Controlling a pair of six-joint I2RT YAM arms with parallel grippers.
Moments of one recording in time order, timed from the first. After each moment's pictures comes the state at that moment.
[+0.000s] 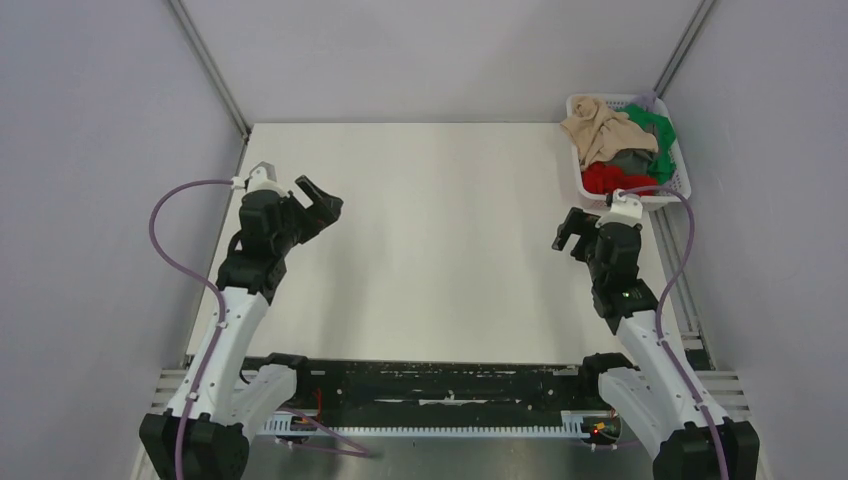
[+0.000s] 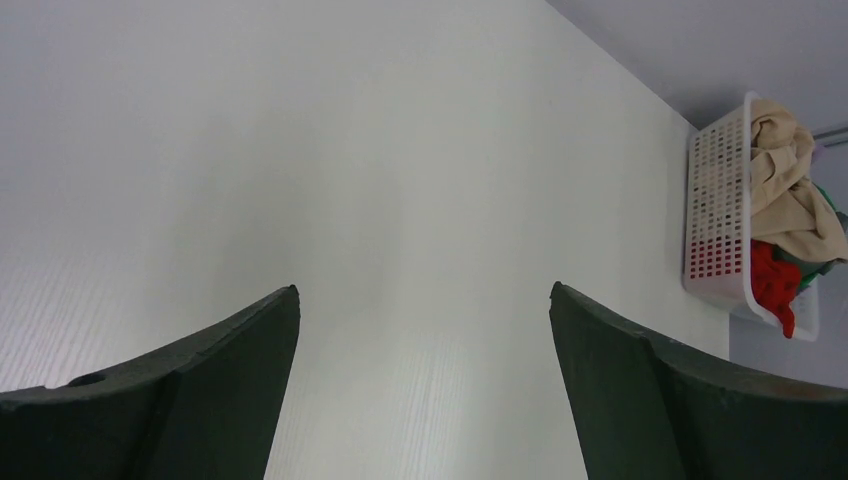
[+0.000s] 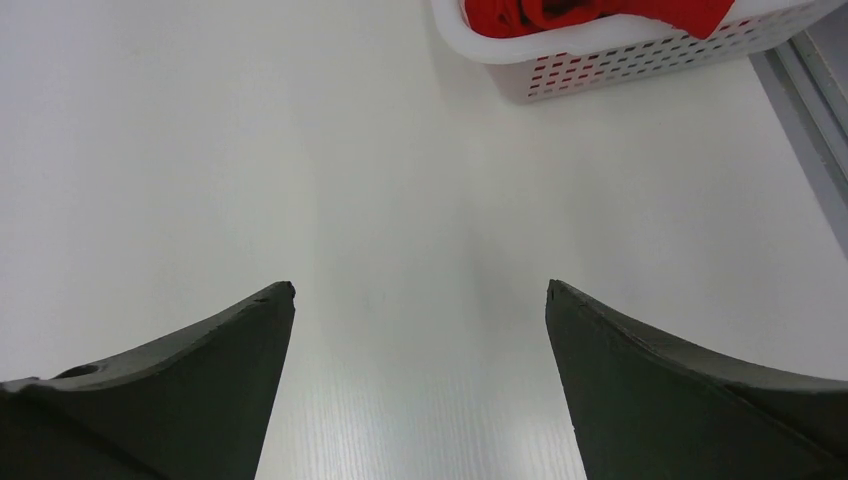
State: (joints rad) left arm -0.11 0.88 0.84 -0.37 0.01 -0.65; right arm 0.11 0.80 0.48 -0.06 0.22 0.27
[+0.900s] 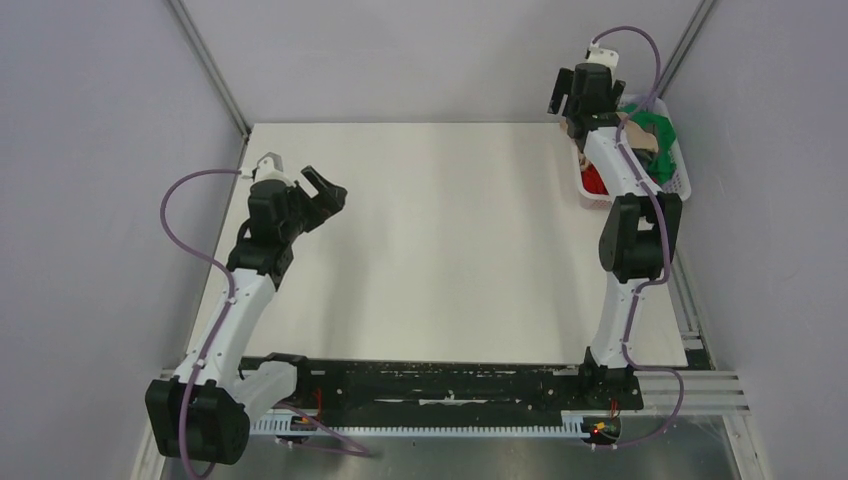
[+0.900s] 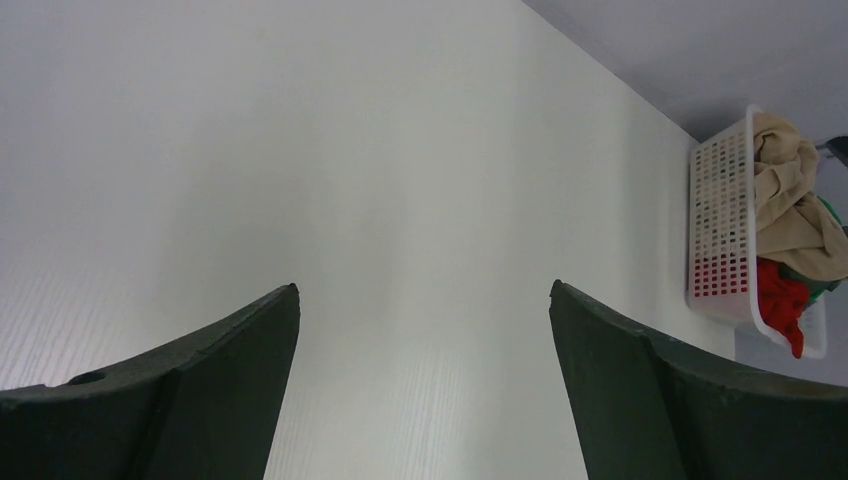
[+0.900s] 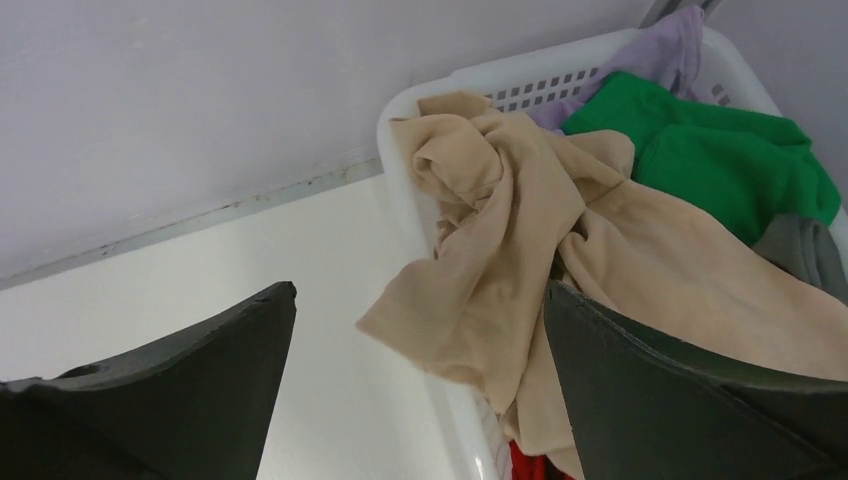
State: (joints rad) left arm -0.11 1.02 0.83 -0.22 0.03 -0.64; right arm 0.05 2.04 1.87 -0.20 0.38 0.12
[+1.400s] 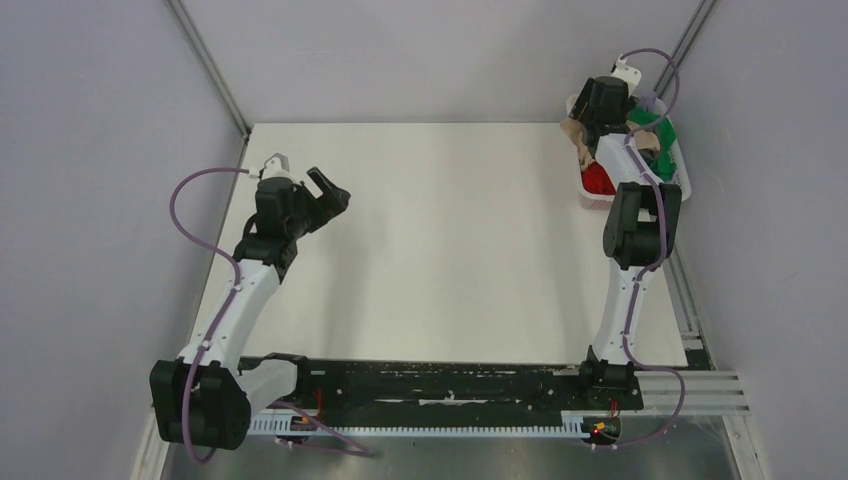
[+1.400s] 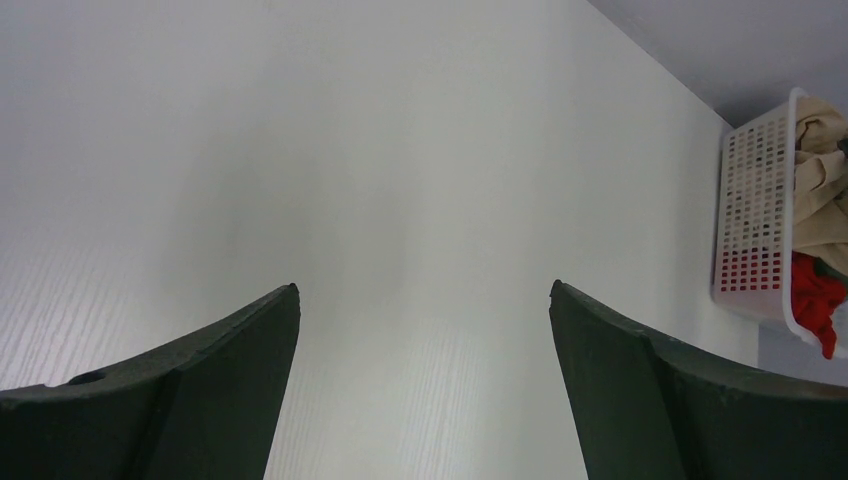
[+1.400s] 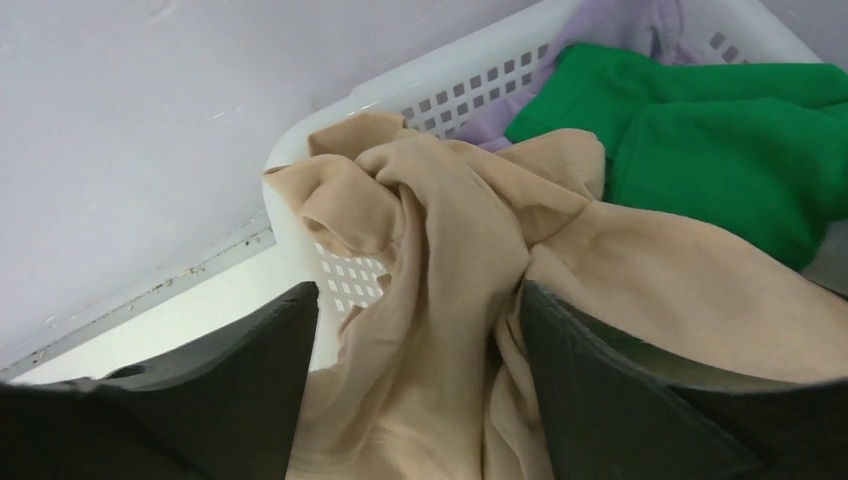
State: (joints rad) left arm -0.11 1.09 0.83 -0.20 0.04 -0.64; right arm -0.07 2.23 1.90 -0.06 0.35 0.25
